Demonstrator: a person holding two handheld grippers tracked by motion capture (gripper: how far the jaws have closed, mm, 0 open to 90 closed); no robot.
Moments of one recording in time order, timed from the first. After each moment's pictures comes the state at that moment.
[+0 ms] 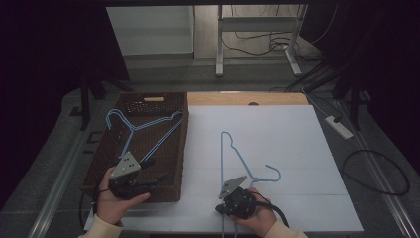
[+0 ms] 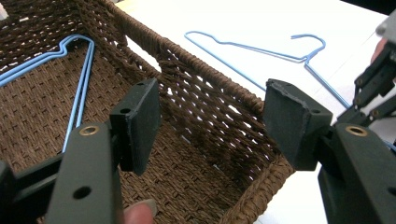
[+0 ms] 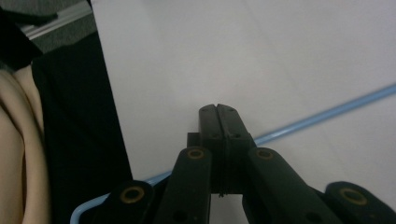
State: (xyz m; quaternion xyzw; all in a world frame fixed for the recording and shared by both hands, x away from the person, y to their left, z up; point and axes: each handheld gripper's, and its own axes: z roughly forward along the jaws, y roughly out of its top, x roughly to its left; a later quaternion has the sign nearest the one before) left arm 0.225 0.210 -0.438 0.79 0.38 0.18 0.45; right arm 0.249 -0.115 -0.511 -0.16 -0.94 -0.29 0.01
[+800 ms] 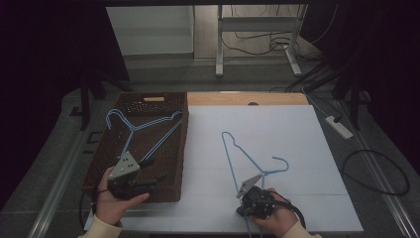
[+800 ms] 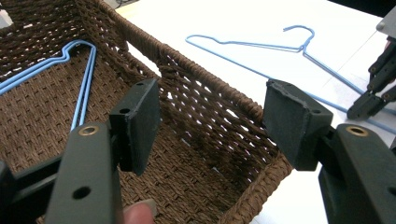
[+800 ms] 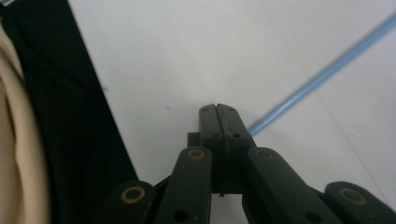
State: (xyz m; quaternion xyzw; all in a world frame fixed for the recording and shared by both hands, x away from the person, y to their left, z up) left arm 0.223 0.210 -0.435 0.79 0.38 0.19 0.45; right arm 0.254 -0.164 -0.503 -0.21 -0.95 -0.22 0.01
